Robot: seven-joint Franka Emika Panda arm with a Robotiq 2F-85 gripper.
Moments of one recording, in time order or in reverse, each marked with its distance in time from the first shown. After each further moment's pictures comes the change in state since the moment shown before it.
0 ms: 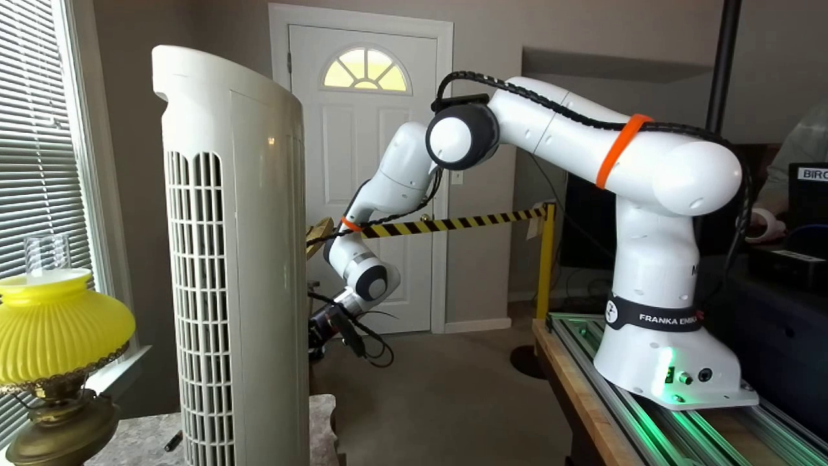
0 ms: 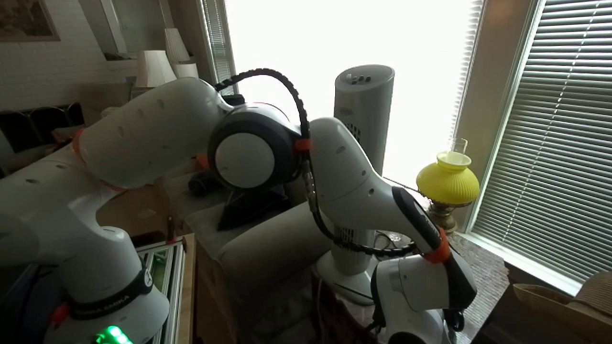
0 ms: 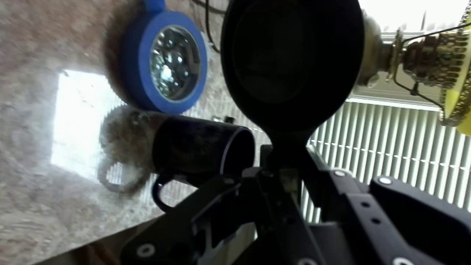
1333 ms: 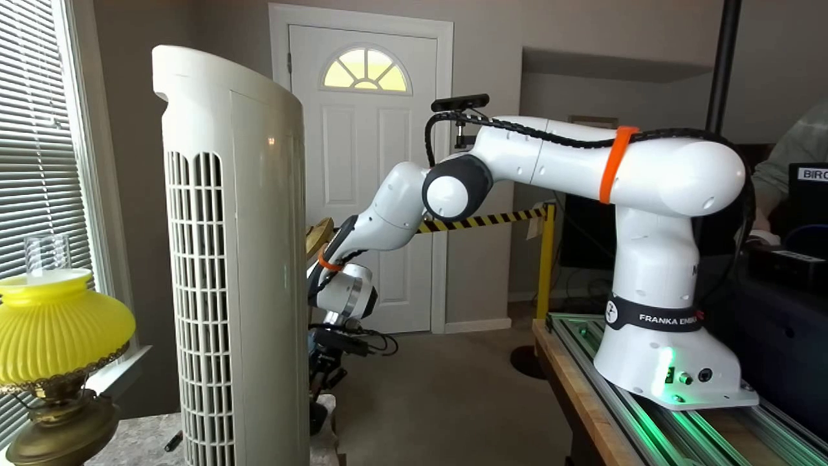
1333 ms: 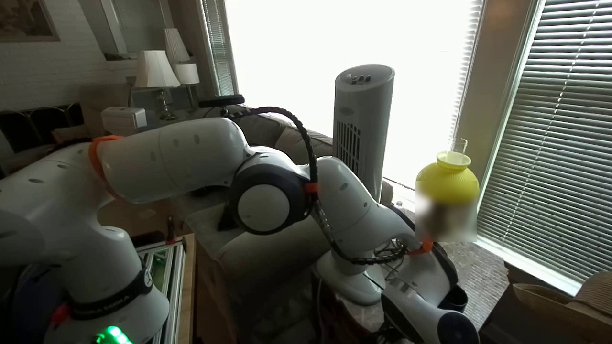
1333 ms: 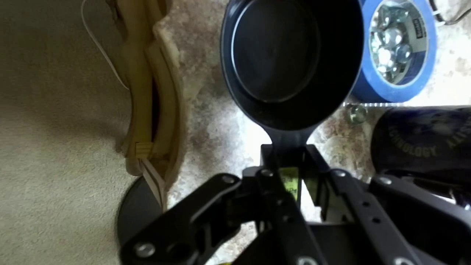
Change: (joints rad) arm 0.039 0.256 -0.058 0.316 -0.739 0.218 0.924
